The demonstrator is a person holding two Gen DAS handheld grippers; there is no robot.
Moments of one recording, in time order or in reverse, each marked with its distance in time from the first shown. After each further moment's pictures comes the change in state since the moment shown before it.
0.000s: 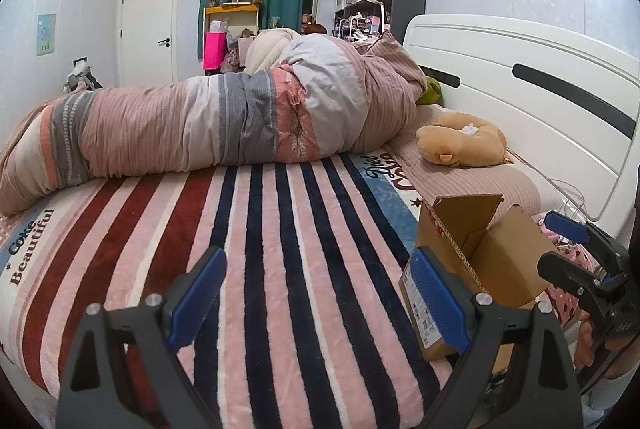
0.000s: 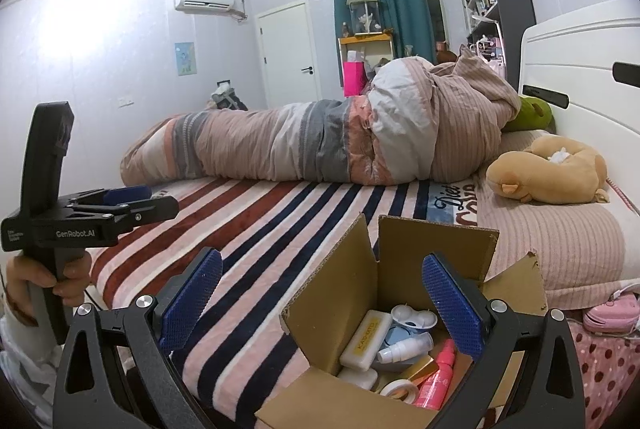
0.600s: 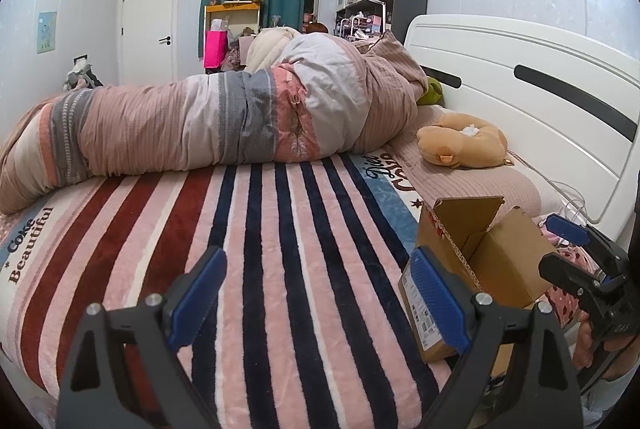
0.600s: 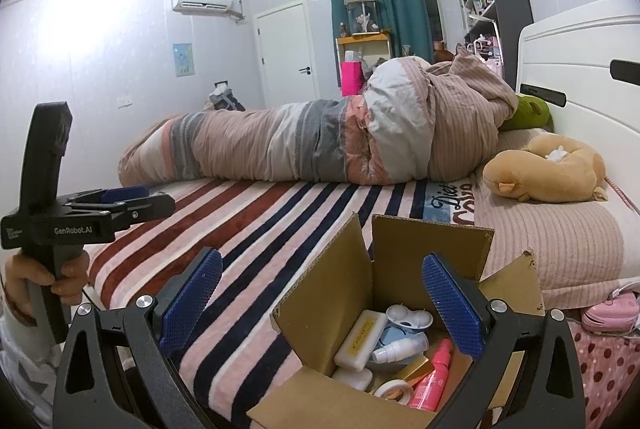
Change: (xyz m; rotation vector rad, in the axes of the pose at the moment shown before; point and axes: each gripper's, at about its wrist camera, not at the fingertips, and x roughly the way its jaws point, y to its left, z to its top) left arm 0.001 -0.001 0.002 -0.009 0.002 -0.002; right arm -0.001 -0.004 -0.001 0.009 -0.001 -0.009
